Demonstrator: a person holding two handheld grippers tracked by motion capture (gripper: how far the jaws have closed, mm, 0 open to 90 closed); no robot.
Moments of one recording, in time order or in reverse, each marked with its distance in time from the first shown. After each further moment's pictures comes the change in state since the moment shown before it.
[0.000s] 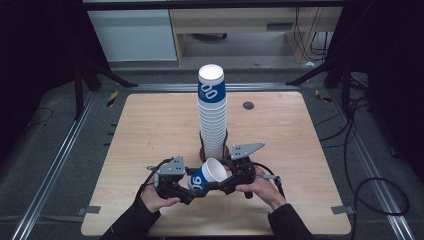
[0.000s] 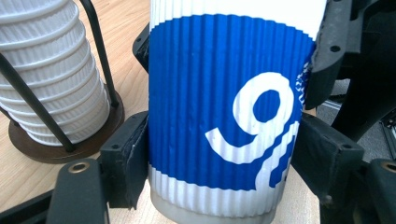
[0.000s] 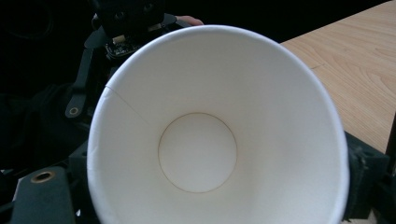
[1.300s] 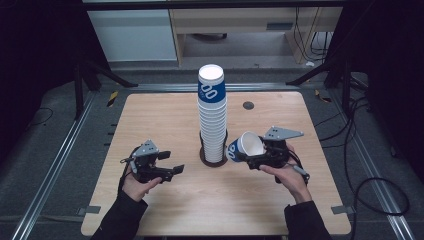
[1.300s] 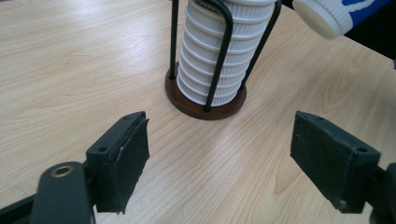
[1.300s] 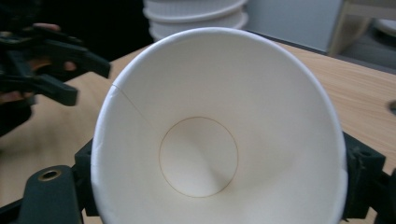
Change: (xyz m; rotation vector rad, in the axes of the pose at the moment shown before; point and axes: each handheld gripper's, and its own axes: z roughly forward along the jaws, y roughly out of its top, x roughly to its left) left arm 0.054 -0.025 -0.046 -0.043 0.318 -0.261; right arm -0.012 0.024 -0.088 -0.006 -0.573 -0.002
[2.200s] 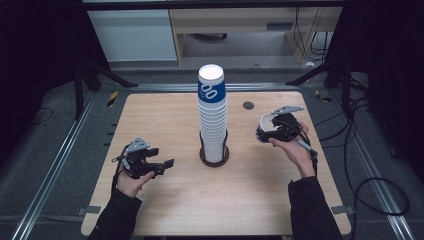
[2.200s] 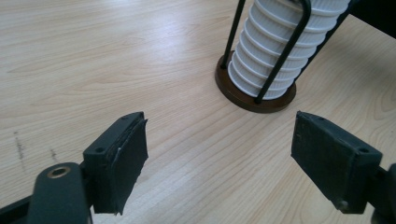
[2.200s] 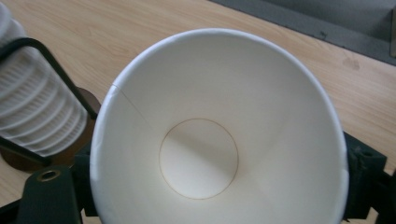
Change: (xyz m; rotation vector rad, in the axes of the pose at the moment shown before) left arm 0.027 -0.008 -0.007 0.011 0.126 -0.073; right arm -0.079 0.017 0.016 0.274 -0.427 0.060
